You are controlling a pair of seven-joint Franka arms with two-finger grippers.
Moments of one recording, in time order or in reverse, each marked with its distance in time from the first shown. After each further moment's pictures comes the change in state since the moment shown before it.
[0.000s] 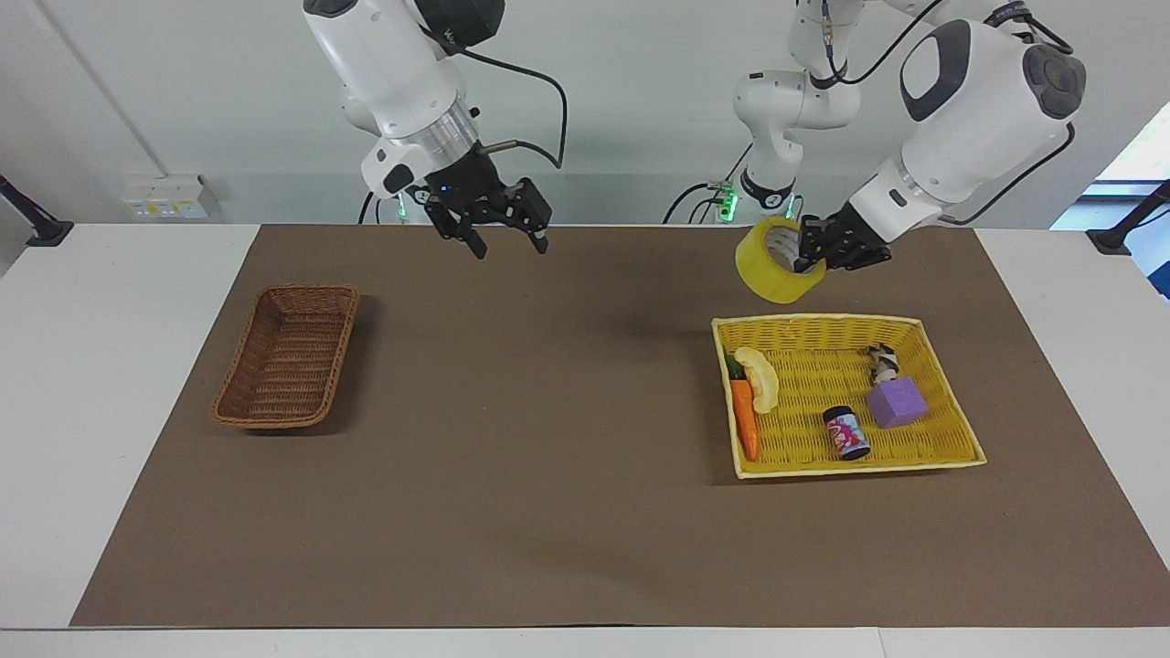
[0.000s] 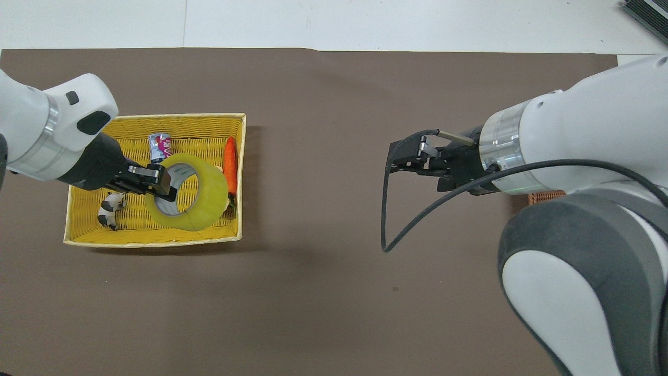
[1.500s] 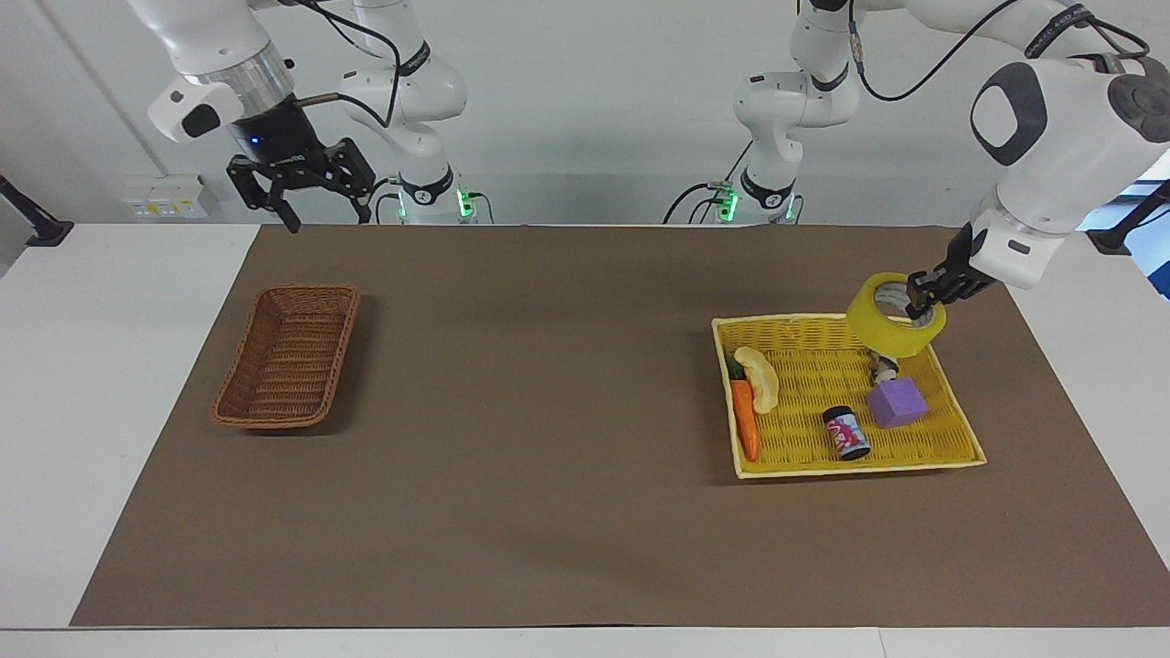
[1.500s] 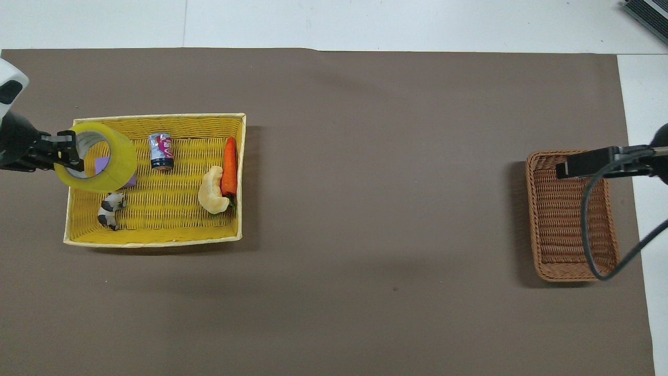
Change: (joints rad) left arm 0.168 0.075 0.040 0.080 0.315 0.040 -0.114; right arm -0.266 -0.076 -0.015 0.028 -0.247 -0.173 -0.520
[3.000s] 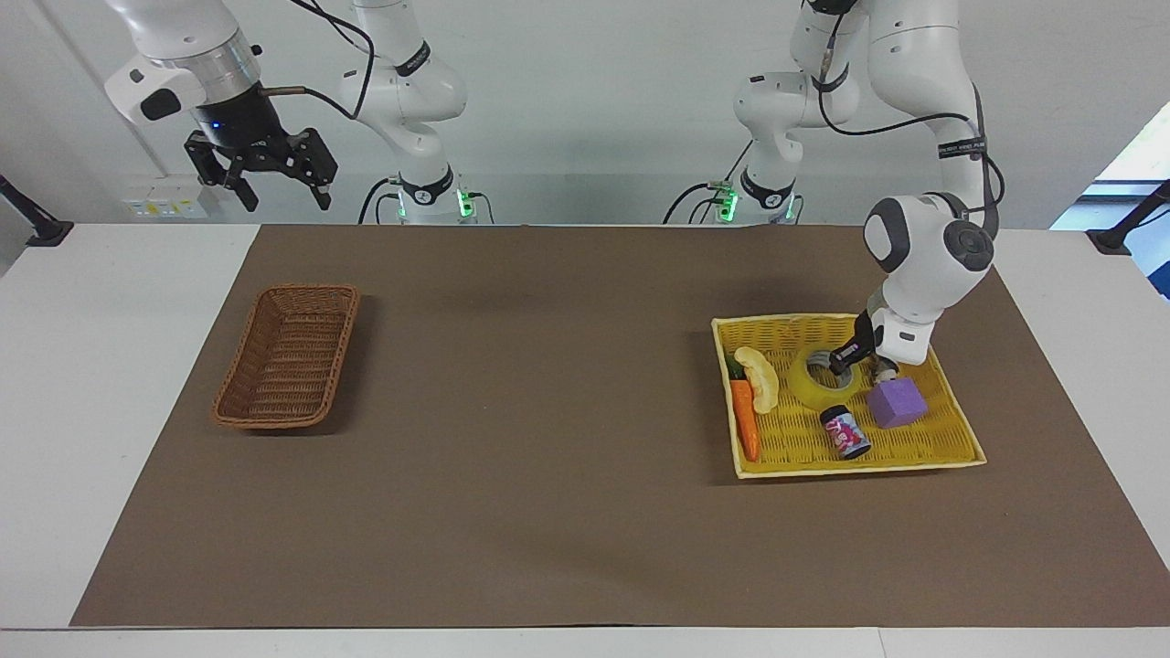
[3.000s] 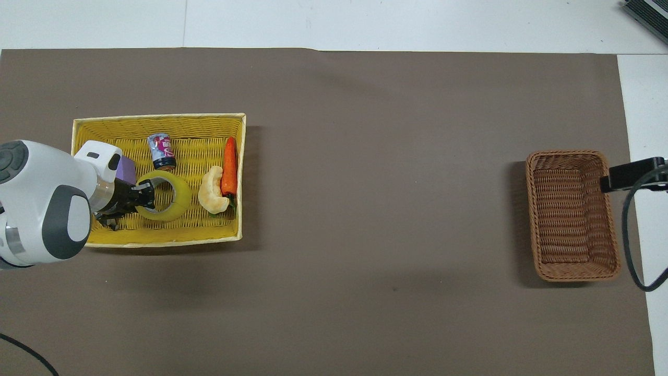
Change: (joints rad) left arm -0.002 0.023 -0.016 -0.616 -0.067 0.666 -0.260; right arm -0.074 -0.009 -0.011 0.081 -0.121 -0.174 -0.012
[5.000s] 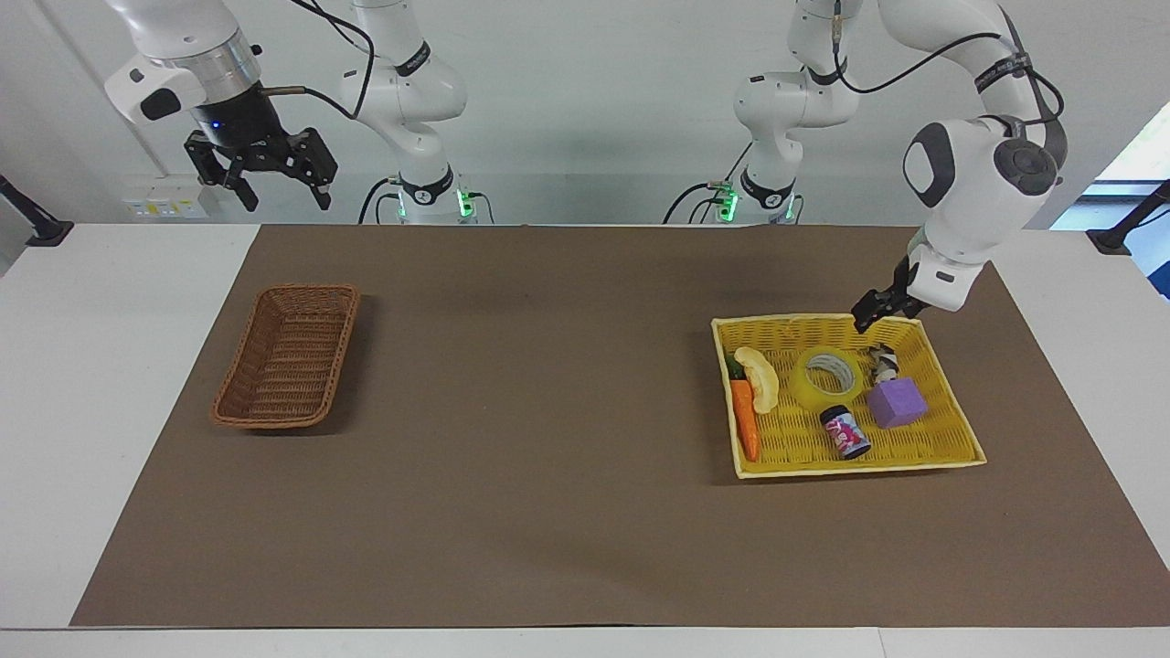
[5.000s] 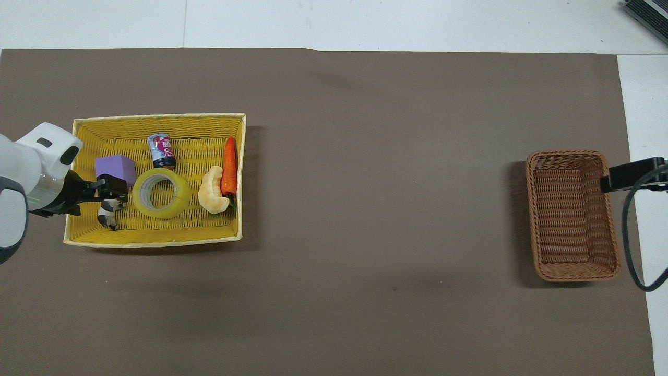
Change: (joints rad) left arm 0.003 -0.125 0.010 0.112 0.114 -0.247 0.127; right arm 0.000 0.000 0.000 0.000 0.000 0.000 0.000
